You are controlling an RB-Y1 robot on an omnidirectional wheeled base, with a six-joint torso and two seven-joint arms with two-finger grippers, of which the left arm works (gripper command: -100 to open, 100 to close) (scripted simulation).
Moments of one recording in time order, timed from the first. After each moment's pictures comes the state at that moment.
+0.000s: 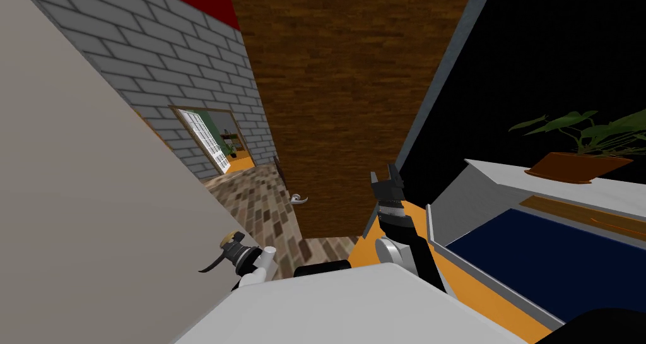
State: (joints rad) arm -0.30 -0.02 0.94 -0.51 0.44 -1.06 -0.49
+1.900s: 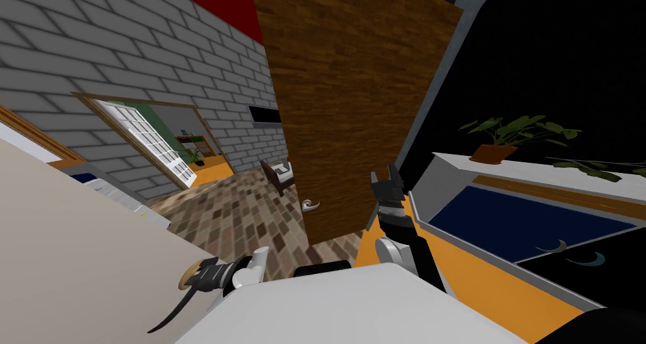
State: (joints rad) arm -0.35 0.00 1.17 -0.49 0.61 -1.20 -0.60
